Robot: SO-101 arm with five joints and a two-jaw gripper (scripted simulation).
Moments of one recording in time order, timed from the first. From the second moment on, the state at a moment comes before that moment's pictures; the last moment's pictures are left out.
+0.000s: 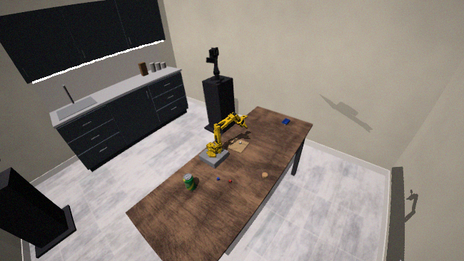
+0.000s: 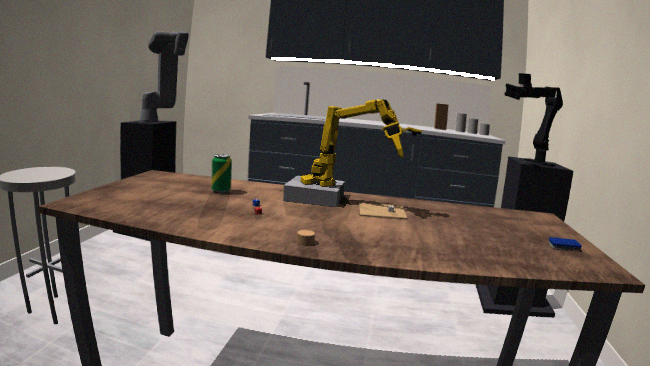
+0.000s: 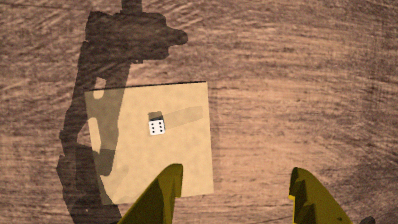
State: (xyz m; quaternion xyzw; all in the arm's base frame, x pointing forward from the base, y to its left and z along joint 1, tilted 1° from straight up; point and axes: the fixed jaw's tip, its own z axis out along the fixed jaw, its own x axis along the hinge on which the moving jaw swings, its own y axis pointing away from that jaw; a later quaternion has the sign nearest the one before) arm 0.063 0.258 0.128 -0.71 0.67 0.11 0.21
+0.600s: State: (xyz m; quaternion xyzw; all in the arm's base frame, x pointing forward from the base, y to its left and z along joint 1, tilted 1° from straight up) arm 0.177 0.202 0.130 -0.45 0.86 0.08 0.22
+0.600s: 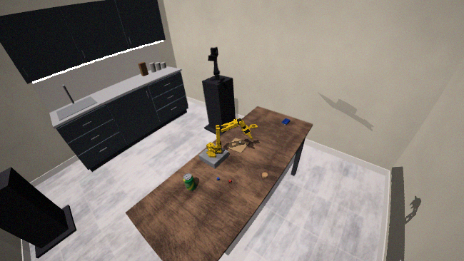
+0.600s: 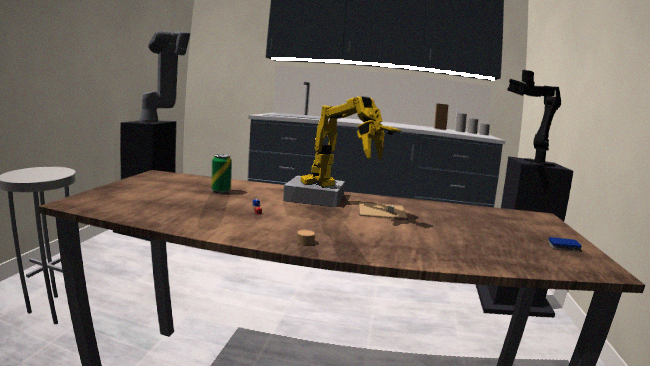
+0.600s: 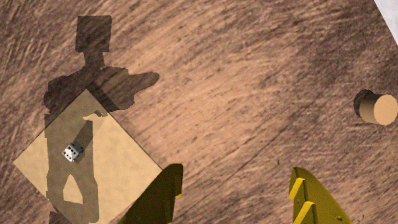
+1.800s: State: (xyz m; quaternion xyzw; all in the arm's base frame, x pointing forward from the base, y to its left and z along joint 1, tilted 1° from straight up) arm 0.276 -0.080 0.123 0.28 0.93 0.00 0.24
